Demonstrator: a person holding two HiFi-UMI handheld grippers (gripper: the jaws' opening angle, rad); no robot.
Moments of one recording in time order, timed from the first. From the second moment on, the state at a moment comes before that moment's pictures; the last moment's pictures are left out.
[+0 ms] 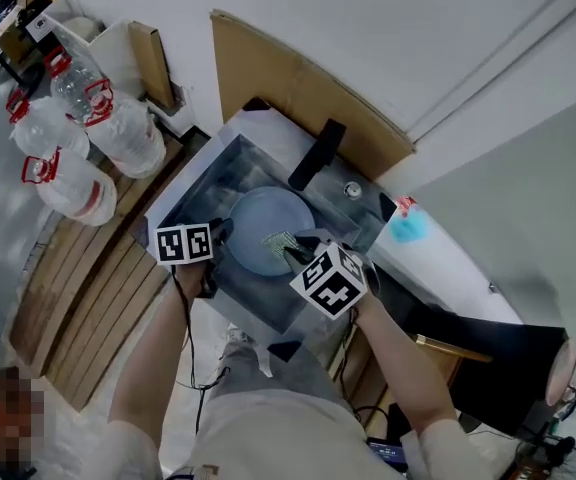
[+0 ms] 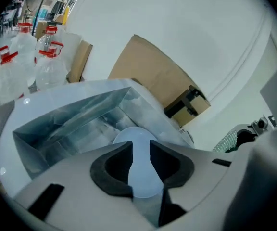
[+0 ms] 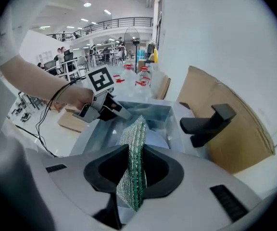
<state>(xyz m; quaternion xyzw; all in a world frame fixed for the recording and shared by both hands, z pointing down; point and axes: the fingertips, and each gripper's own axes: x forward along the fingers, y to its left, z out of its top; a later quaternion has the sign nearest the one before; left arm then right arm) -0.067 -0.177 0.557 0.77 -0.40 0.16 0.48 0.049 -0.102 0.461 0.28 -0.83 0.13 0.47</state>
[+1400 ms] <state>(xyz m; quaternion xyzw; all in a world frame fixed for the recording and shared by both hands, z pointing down) -0.100 -0.094 0.094 0.89 -0.45 0.00 -0.06 0.089 -0.046 0.054 0.54 -0.83 -0.13 -0.02</state>
